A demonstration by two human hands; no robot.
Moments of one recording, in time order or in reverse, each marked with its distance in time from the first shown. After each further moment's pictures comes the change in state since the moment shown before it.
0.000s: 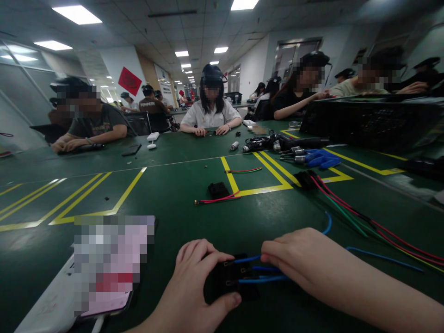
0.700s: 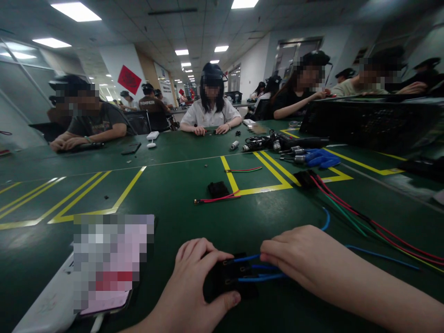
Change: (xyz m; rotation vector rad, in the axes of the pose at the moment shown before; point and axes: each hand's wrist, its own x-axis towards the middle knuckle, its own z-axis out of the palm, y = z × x) left_hand 0.000 -0.001 0.002 -0.002 0.017 0.008; right_hand 0.001 0.002 -0.002 0.014 -0.007 -0.023
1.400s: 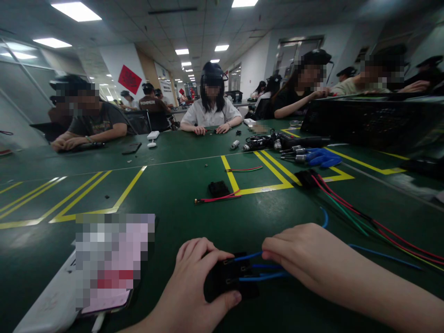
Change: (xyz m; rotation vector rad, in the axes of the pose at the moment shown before) left_hand 0.001 0.000 0.000 0.010 0.003 -0.003; right_hand -0.002 0.001 0.000 0.010 0.053 -0.024
